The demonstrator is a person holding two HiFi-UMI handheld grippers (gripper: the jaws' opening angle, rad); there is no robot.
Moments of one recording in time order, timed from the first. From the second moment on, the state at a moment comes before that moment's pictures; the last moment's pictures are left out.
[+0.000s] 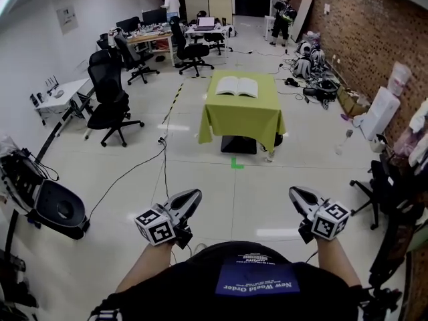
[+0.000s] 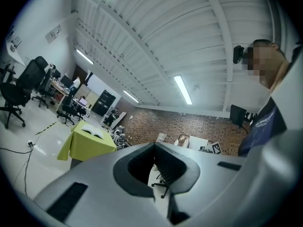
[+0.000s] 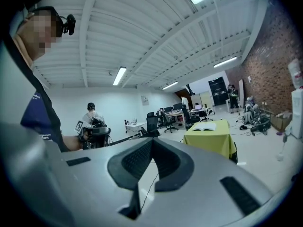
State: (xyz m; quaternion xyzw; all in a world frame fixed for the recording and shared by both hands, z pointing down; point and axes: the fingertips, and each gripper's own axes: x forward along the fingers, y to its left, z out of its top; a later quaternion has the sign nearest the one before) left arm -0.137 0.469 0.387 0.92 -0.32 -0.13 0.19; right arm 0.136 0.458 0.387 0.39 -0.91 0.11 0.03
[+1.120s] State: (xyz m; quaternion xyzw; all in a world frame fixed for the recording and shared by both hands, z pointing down) left arm -0.252 0.213 0.394 0.93 -0.29 -0.10 0.19; right arm 0.010 0.192 0.378 0.40 -0.91 0.12 0.00
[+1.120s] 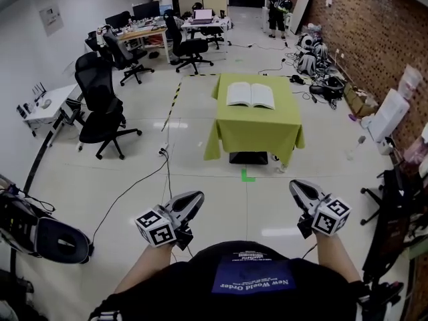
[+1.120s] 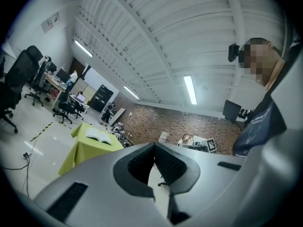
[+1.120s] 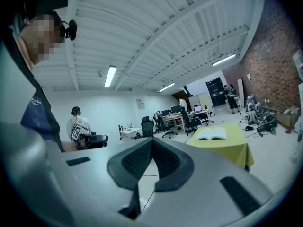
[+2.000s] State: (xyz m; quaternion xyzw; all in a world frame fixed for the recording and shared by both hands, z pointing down) left arm -0.112 0.058 0.380 0.91 -0.35 -0.12 0.20; right arm 0.136 -0.001 0.389 0.32 -0.94 0.13 0.01
